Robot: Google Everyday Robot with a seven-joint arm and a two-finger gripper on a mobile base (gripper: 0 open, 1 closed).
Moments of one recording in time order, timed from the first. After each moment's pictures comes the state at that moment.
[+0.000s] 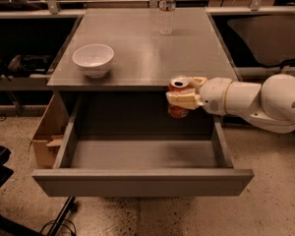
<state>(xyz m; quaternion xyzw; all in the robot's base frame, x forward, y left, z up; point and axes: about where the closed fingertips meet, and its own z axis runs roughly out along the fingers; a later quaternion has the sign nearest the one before) 0.605 -0.093 0.839 -0.38 0.71 0.26 0.53</state>
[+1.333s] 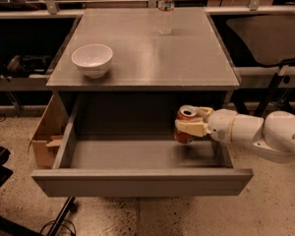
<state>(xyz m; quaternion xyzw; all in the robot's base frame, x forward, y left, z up) 0.590 -0.131 0.743 -0.34 0.73 0.31 0.52</state>
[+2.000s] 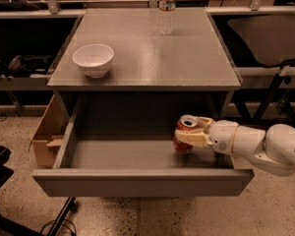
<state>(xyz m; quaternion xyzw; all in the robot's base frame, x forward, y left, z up) 0.564 -0.130 0.722 -0.33 0.72 0.33 0.52</state>
